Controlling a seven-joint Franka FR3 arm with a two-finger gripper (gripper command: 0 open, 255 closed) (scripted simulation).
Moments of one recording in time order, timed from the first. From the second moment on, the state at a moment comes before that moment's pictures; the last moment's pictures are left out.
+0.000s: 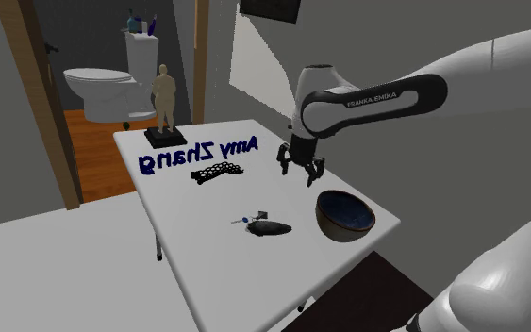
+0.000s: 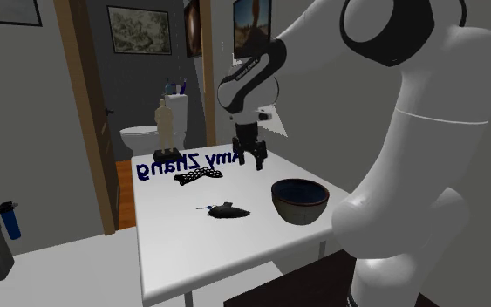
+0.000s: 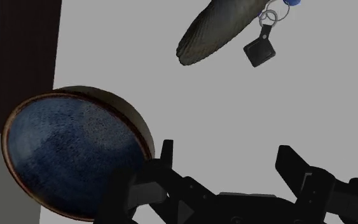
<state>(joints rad) -0.14 -0.10 0.25 -2.20 -0.07 2.04 1.44</state>
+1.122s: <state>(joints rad) -0.07 0.06 0.39 -2.39 -0.11 2.45 2.21</state>
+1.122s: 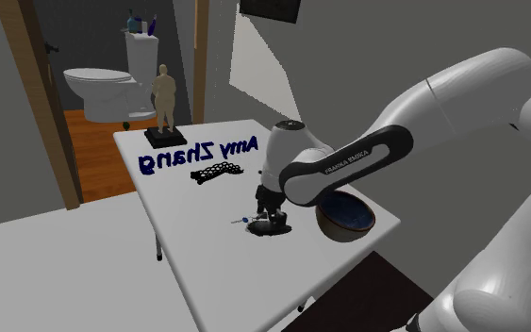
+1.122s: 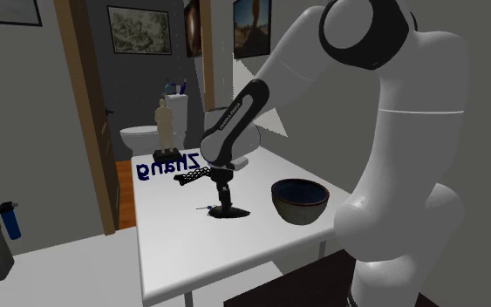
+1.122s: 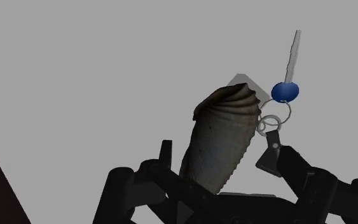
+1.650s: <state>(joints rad) -0.06 0.09 0.38 -2.39 -0.13 2.48 2.23</state>
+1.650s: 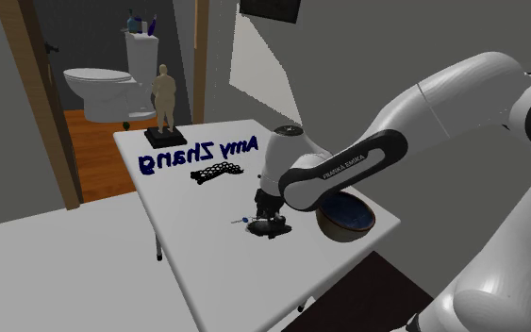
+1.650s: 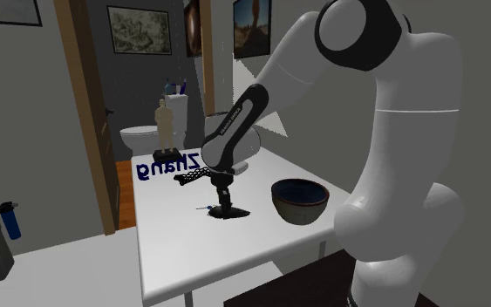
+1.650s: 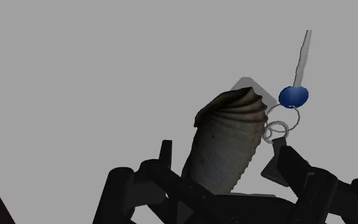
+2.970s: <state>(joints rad) -0.07 0.00 0.39 -2.37 -0.07 2.38 2.18</state>
